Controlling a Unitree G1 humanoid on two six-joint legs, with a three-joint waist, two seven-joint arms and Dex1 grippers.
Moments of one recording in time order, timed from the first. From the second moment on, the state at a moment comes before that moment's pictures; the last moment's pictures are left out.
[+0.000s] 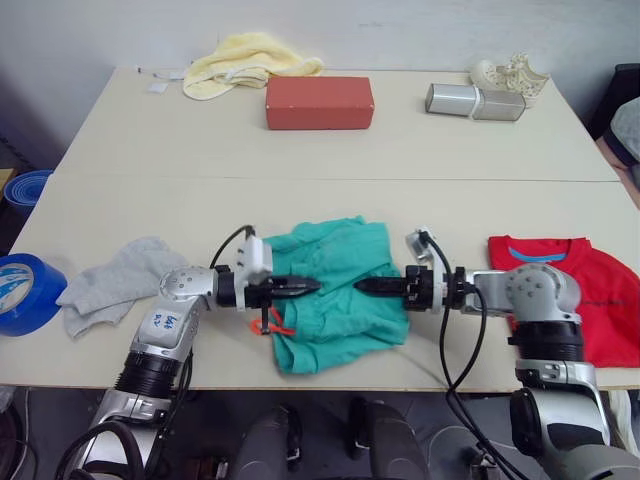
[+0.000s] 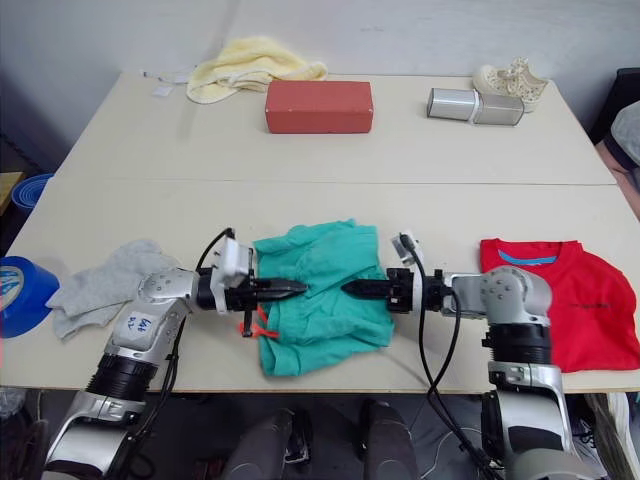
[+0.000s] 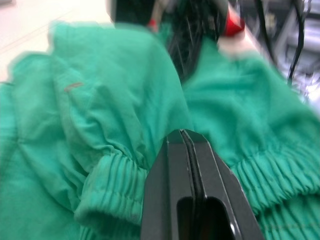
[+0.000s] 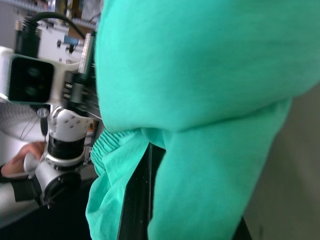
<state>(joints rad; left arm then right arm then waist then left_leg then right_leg) -0.42 0.45 -0.07 0.05 -0.43 0.23 -1.14 -0.57 -0.42 -0.27 0.14 0.95 1.52 0.64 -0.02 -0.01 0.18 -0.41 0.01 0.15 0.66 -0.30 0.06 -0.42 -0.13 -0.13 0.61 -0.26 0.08</state>
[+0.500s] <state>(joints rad) -0.41 0.43 -0.01 -0.12 -0.61 0.39 -1.13 -0.29 -0.53 -0.66 -0.26 1.92 1.10 -0.19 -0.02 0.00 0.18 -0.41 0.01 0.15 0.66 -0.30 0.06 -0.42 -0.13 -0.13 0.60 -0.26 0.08</state>
